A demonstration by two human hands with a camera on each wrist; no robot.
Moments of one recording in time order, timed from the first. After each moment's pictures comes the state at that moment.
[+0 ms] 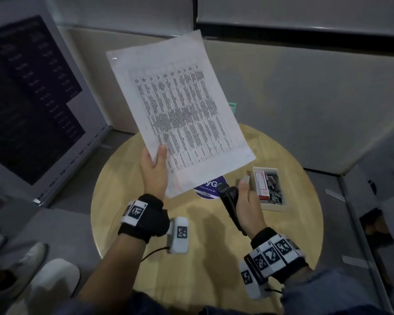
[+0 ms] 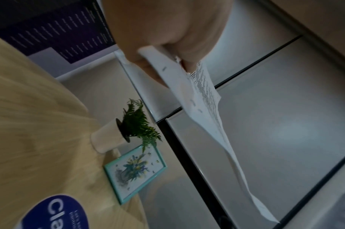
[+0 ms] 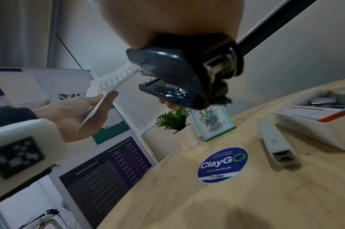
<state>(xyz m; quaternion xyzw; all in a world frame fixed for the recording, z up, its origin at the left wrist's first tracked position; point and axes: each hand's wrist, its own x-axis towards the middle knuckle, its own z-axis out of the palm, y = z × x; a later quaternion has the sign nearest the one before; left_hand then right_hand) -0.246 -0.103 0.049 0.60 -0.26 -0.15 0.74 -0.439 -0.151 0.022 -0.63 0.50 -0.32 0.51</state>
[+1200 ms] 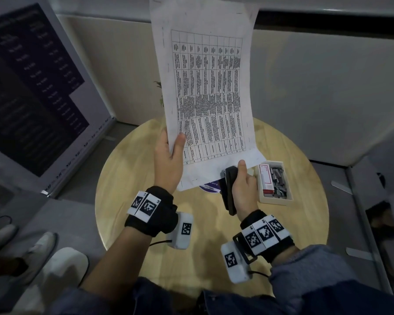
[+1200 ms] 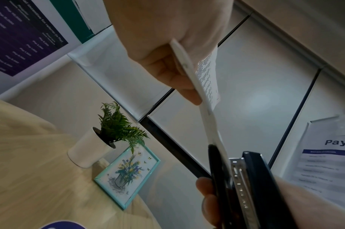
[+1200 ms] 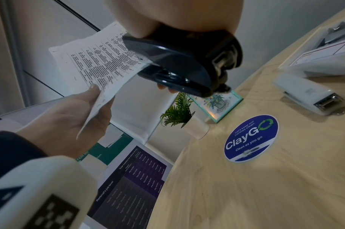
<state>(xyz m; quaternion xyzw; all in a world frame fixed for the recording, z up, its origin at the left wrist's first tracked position) -0.263 -0.116 0.068 0.60 -0.38 -0.13 0.69 -0.411 -0.157 0.043 -0.48 0.53 -0.35 0.60</state>
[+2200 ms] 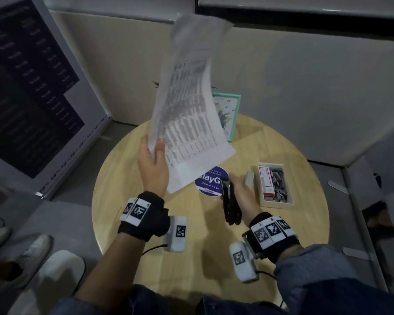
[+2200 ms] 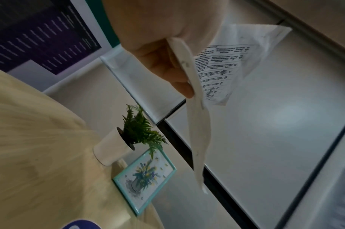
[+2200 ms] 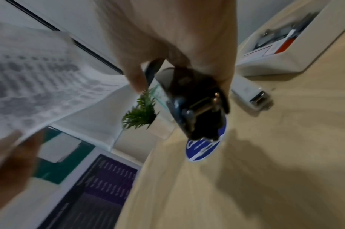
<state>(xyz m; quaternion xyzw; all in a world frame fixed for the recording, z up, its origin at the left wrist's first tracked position) -0.233 -0.114 0.049 0.64 -0.28 -0.12 0.70 -0.413 -0.192 -0.012 -0.46 0.55 -0.16 0.67</state>
